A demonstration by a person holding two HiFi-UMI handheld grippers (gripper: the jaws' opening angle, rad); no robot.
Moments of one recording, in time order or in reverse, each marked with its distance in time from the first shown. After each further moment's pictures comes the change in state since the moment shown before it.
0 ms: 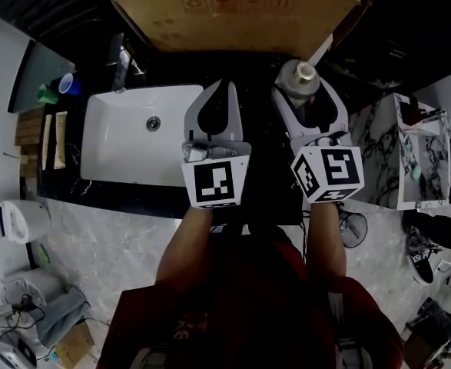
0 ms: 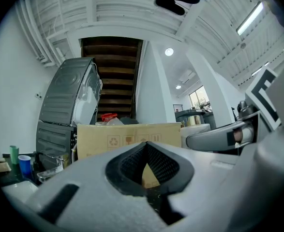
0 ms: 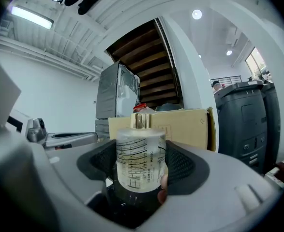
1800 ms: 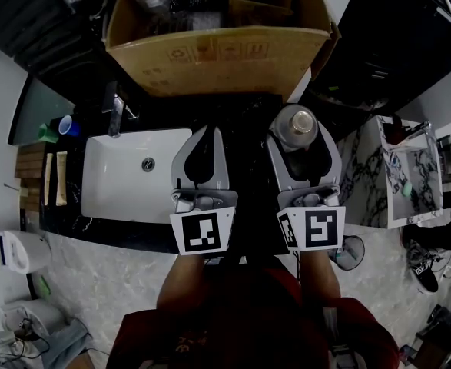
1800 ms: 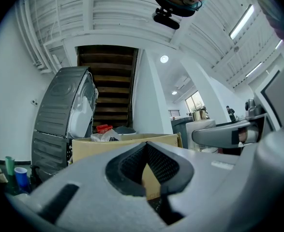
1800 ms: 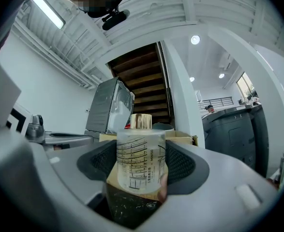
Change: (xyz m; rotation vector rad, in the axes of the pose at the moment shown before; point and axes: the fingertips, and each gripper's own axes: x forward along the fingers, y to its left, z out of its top) left arm -0.004 -0.018 0.044 0.020 -0.047 -0.031; right arm -0.042 -0.009 0.056 -0.087 -0.200 -0.117
